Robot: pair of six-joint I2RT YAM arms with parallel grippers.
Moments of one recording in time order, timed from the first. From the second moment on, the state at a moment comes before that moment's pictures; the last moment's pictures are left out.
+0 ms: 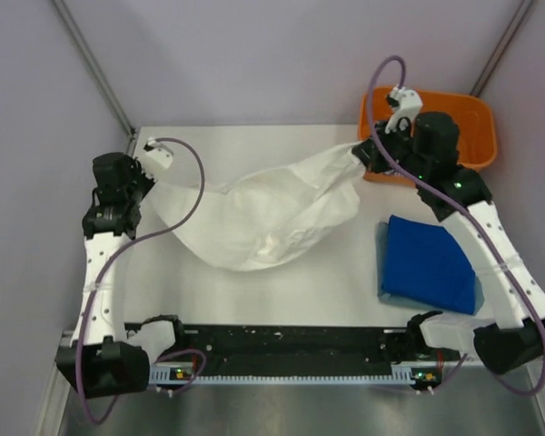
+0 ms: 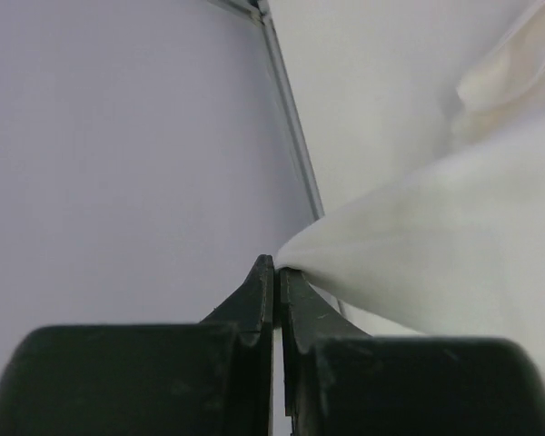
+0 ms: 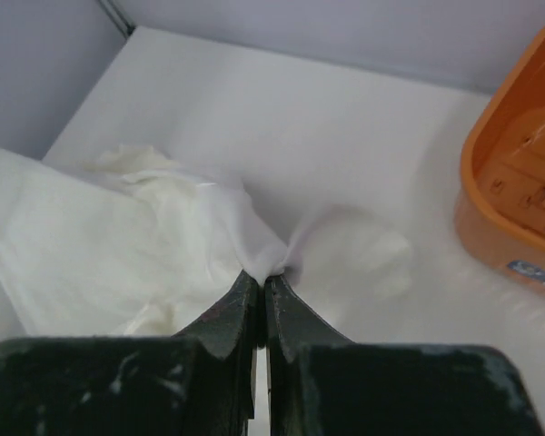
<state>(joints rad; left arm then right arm) 0.12 1.12 1.10 -0.52 -0.09 0.83 0.38 1.27 1.42 -0.52 -0.19 0.21</state>
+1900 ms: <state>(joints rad) 0.14 0.95 0.94 -0.84 0.06 0.84 0.61 1.63 0.96 -0.45 -0.34 0.24</state>
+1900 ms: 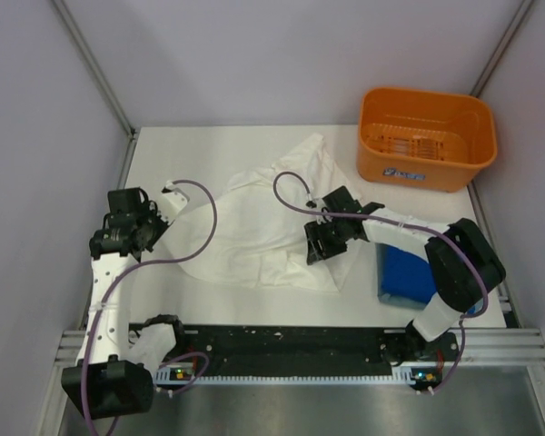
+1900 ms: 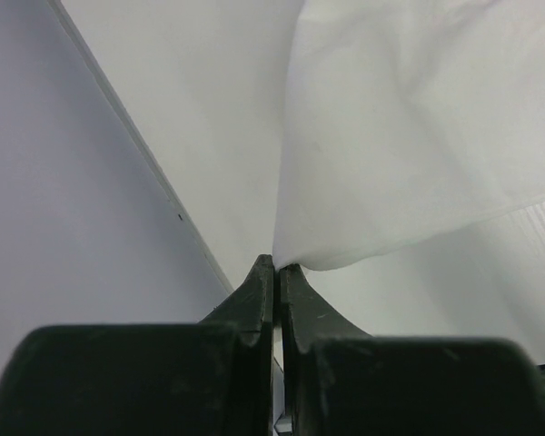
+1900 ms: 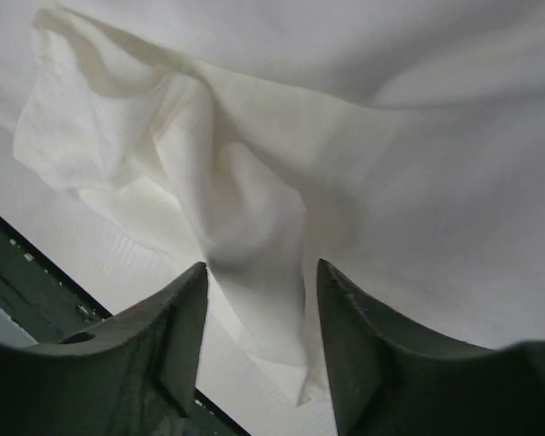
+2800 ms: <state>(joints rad) 0.14 0.95 1.63 -1.22 -0.09 0.83 0.61 0.80 1.62 -0.89 -0.27 0.10</state>
